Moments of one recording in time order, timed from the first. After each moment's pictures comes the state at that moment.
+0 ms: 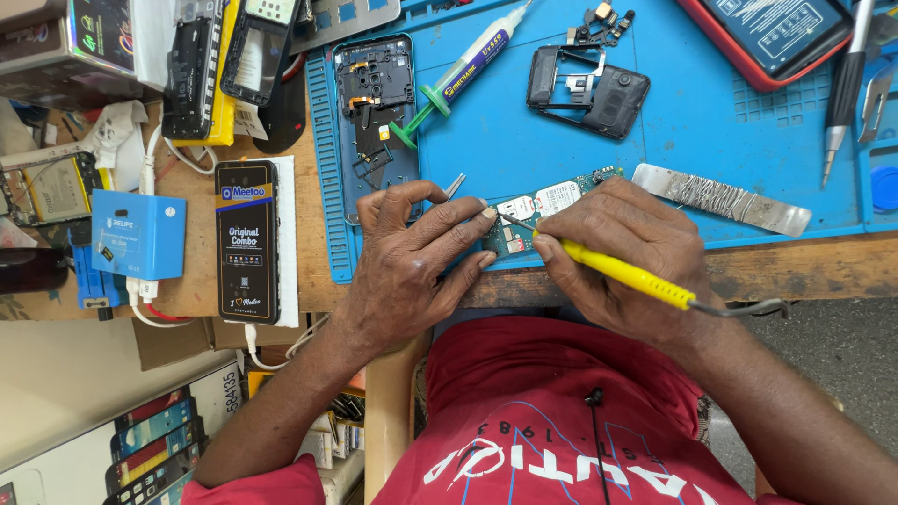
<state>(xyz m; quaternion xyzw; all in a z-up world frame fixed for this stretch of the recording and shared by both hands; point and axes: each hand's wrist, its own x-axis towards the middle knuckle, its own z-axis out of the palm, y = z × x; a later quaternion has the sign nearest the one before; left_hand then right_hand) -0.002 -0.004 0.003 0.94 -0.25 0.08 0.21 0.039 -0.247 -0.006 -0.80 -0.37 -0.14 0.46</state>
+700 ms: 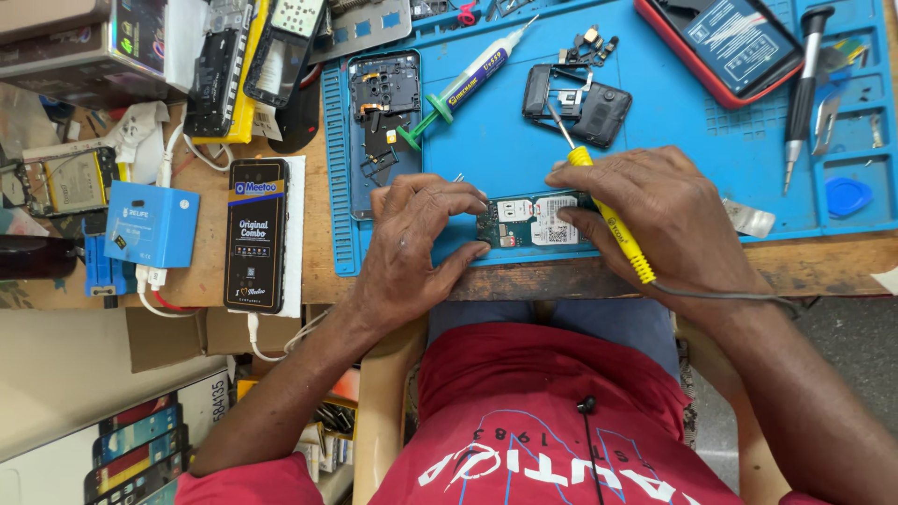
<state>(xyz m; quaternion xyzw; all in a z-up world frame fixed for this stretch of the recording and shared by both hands) 0.001 -0.008 0.001 0.92 -0.23 0.12 0.30 0.056 -0.271 0.016 -0.86 -0.38 -0.10 0.32</state>
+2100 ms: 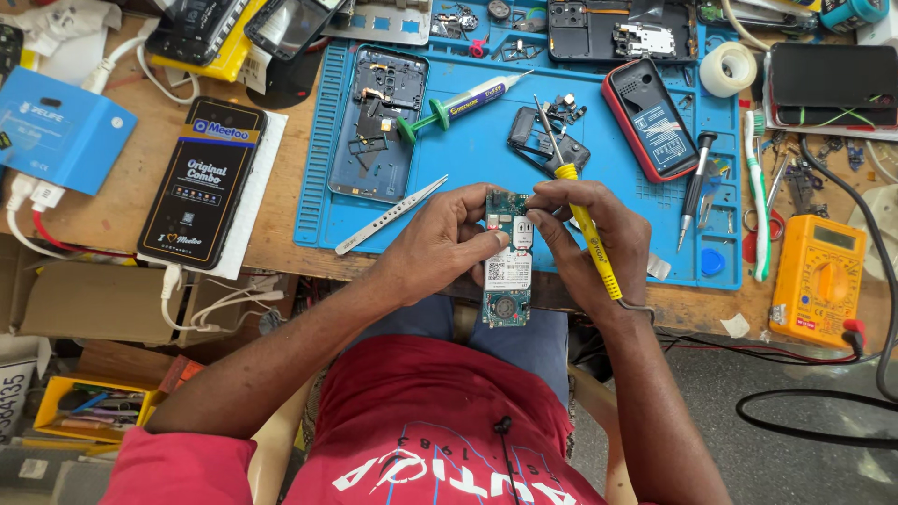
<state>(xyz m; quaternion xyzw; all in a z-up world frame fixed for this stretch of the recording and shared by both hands) 0.011 -0.052 -0.029 0.60 -0.11 -0.13 0.78 0.044 -0.257 -0.008 -0.81 -0.29 -0.10 0.50</state>
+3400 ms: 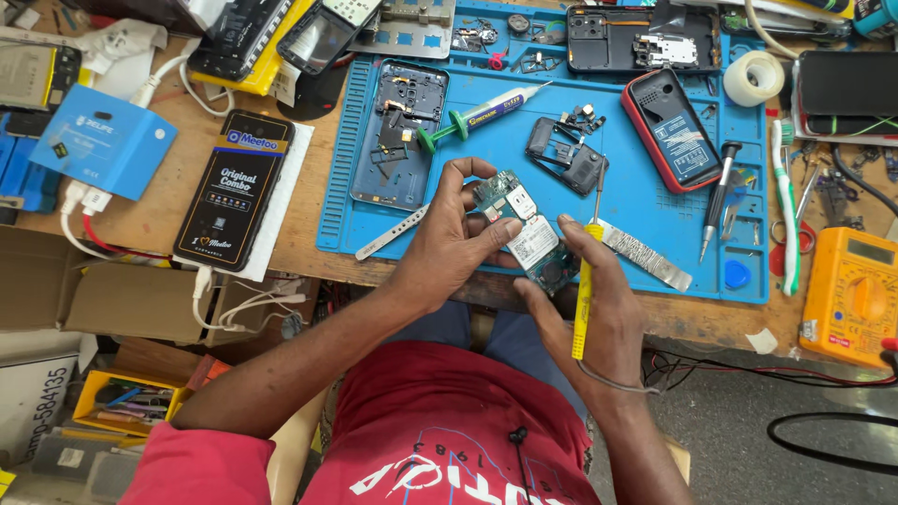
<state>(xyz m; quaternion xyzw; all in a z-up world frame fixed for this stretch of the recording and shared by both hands) 0.008 -0.058 -0.029 0.57 -0.02 -0.03 0.82 -0.019 -0.249 -0.003 -0.87 -0.21 -0.13 0.42</state>
